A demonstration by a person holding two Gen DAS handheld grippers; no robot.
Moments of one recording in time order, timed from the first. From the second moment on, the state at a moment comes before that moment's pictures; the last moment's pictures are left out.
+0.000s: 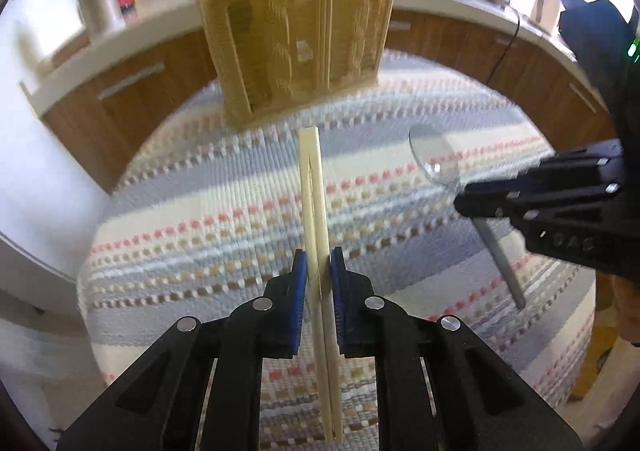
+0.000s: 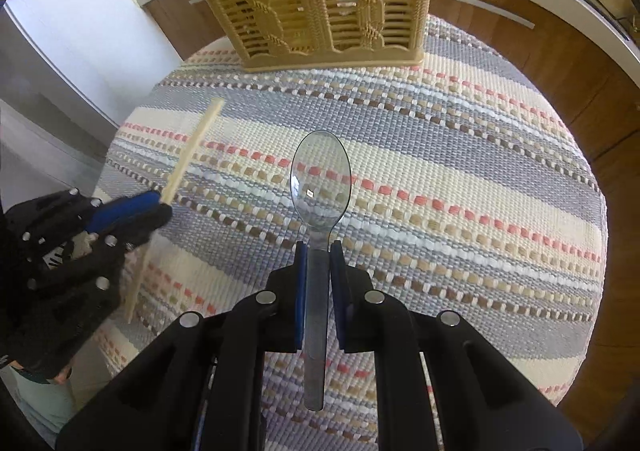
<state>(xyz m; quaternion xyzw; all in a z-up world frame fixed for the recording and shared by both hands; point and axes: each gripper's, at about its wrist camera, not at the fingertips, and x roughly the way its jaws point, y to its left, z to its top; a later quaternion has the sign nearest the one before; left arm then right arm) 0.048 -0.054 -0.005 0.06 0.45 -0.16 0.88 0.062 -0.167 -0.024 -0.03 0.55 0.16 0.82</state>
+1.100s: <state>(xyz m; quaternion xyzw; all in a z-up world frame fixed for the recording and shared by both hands) 0.110 -0.003 0.168 -0.09 0.08 -0.17 0.98 0.116 -0.192 0.186 0.03 0.20 0.20 0.96</state>
